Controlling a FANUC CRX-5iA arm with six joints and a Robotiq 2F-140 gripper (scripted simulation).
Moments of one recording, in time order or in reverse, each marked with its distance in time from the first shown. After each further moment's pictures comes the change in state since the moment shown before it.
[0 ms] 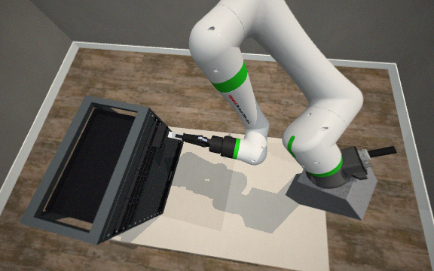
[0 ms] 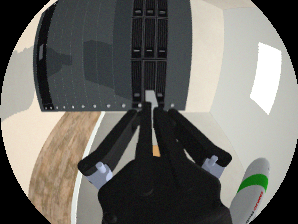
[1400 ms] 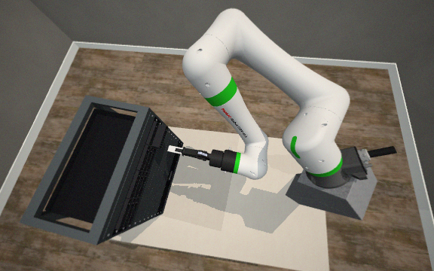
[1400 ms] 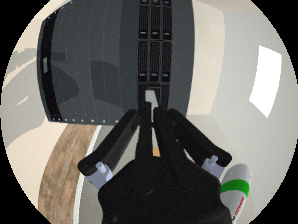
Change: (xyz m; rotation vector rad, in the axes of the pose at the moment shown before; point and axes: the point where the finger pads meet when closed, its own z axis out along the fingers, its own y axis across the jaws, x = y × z) arm 0.060 -0.013 -0.014 0.005 0.006 0.000
